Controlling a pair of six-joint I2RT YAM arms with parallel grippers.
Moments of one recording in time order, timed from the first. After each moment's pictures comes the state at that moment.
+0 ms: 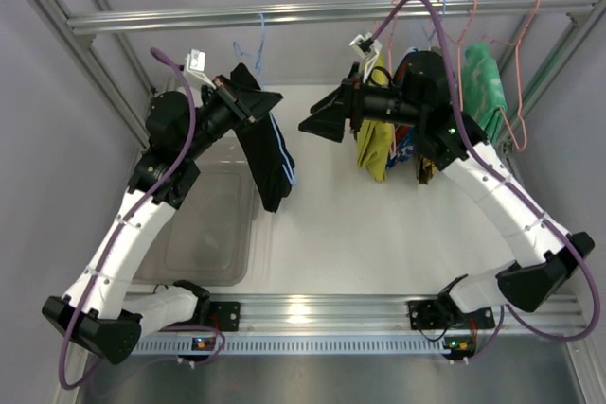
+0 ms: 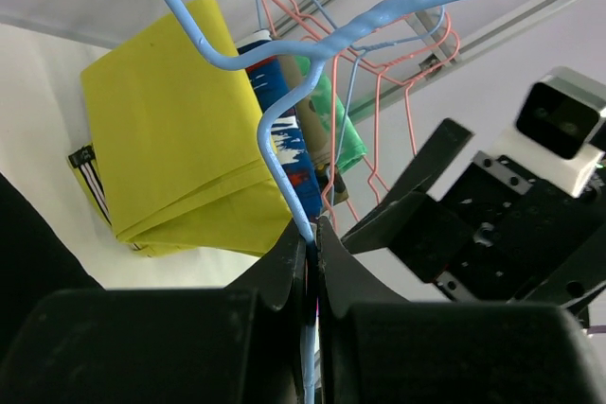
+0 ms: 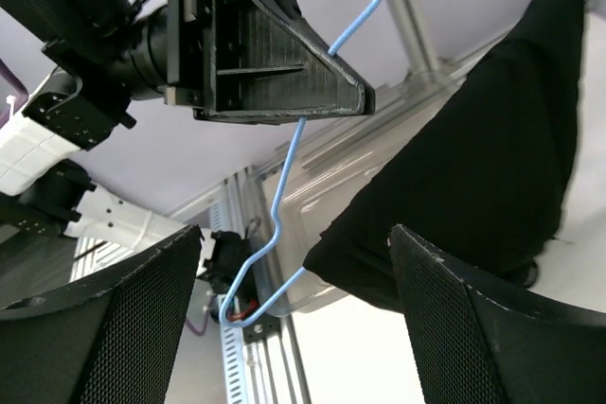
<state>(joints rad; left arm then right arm) -0.41 1.12 1.31 -0.12 0.30 -0.95 0.60 1.38 1.63 -0.28 -0.71 0.43</state>
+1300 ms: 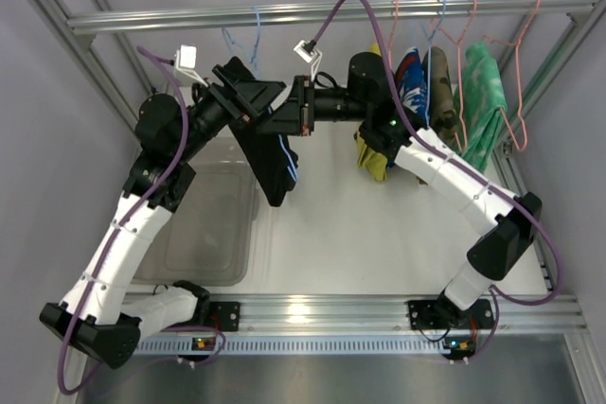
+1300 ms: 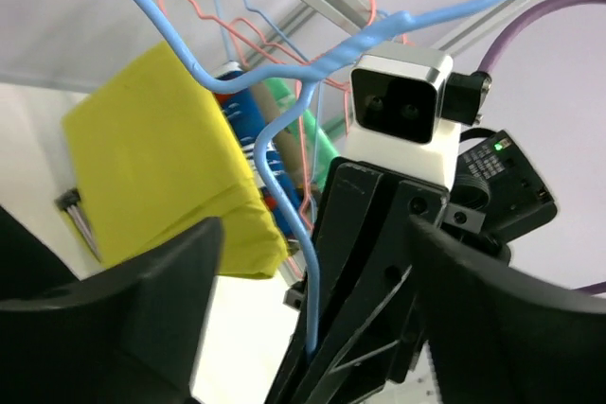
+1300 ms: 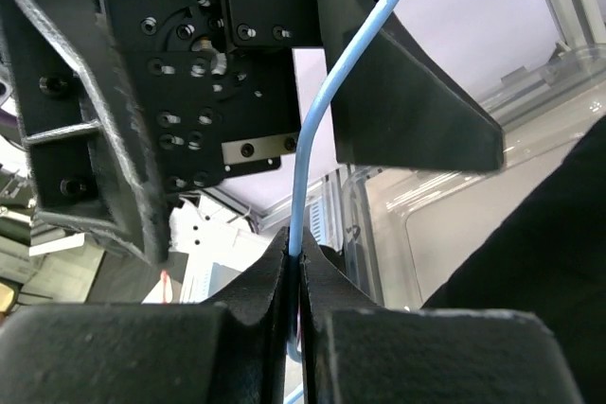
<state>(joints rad) -0.40 1.10 1.31 -0.04 0.32 -0.93 0.75 1.63 1.72 -0.05 -0.80 0.71</state>
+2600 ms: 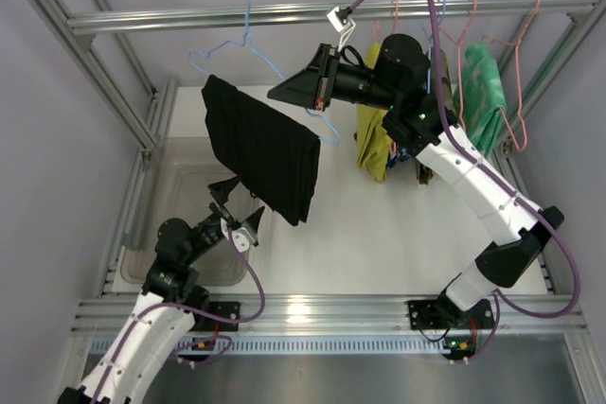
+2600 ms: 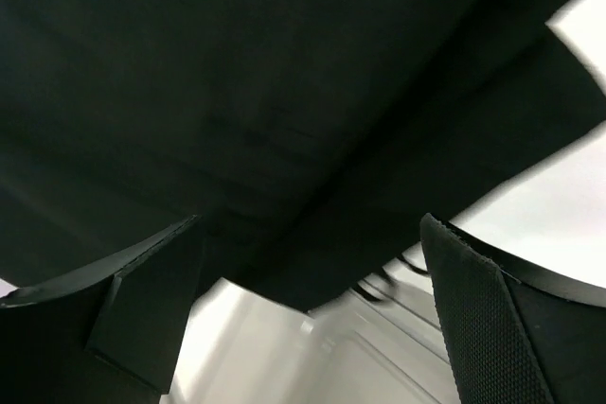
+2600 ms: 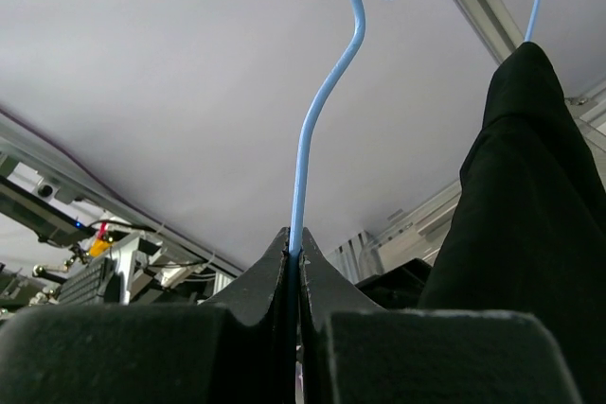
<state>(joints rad) -0.36 0.33 0.25 0.10 0.49 0.80 0.72 1.57 1.85 -0.11 -0.63 0.84</state>
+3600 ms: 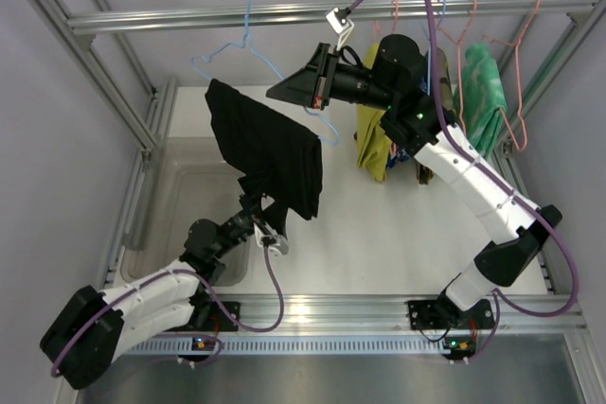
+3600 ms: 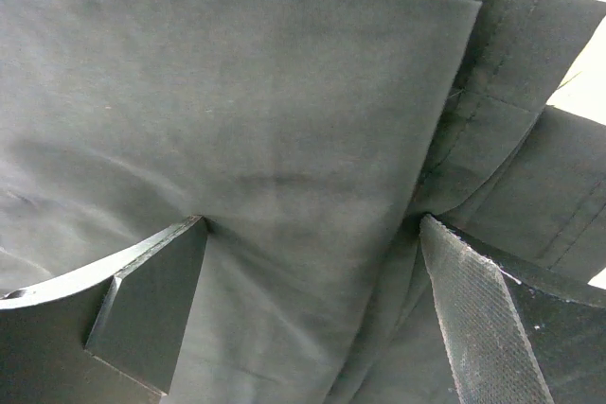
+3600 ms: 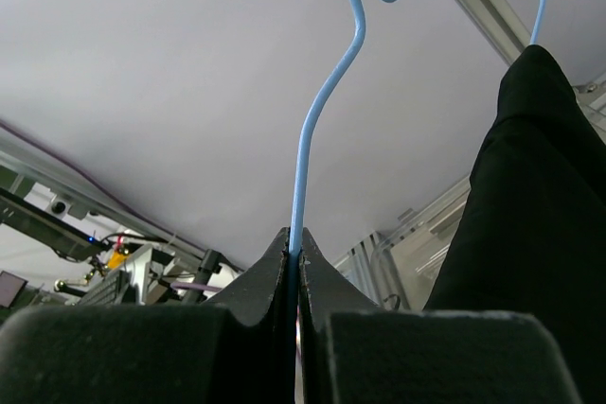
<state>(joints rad) -0.66 0.88 0.14 1.01 0.34 1.13 0.72 1.58 1.85 -0.11 -0.61 0.89</state>
